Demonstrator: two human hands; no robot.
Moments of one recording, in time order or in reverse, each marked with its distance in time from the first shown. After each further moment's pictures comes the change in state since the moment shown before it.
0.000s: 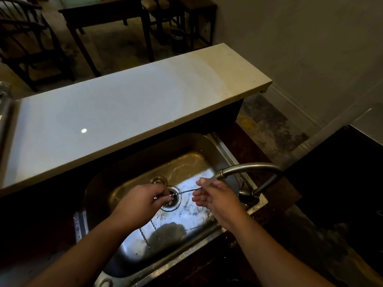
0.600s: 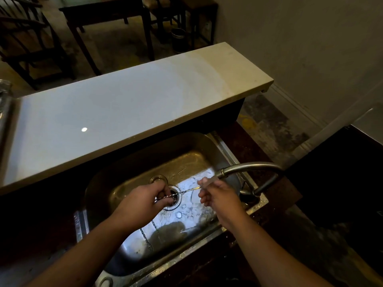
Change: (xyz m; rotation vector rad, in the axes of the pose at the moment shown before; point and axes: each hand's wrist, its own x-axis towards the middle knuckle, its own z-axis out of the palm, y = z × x) left_hand -0.004 -0.003 0.004 -0.031 -0.018 -0.014; right_hand 0.000 0.002 0.001 -0.054 0.094 -0.028
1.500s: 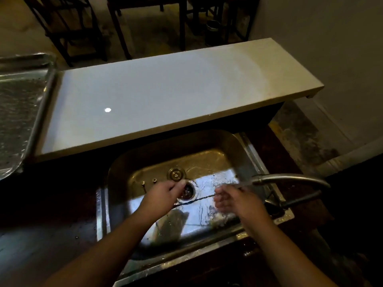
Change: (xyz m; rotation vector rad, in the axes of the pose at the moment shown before) left_hand 0.001 -0.035 0.046 -0.350 0.093 -0.470; right_hand 0.001 -0.006 0.008 -0.326 -0.042 0.079
